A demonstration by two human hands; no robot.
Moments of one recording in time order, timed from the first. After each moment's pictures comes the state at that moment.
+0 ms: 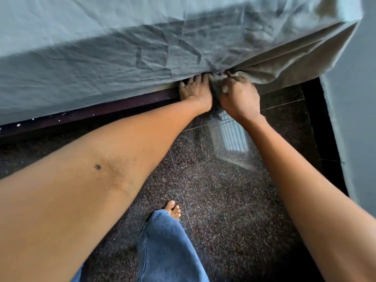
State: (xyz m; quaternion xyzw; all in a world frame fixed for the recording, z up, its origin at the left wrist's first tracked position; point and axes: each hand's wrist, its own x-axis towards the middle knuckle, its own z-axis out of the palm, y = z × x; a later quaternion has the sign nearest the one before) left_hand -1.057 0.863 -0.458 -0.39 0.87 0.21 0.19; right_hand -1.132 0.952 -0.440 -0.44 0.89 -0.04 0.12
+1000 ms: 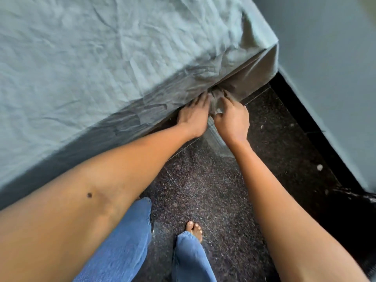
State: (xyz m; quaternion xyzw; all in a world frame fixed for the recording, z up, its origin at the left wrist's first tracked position) left_hand -1.099 0.870 -0.432 -0.11 0.95 0.20 0.20; right_hand -1.133 0.976 -0.420 -0.19 0.97 -0.14 0.07
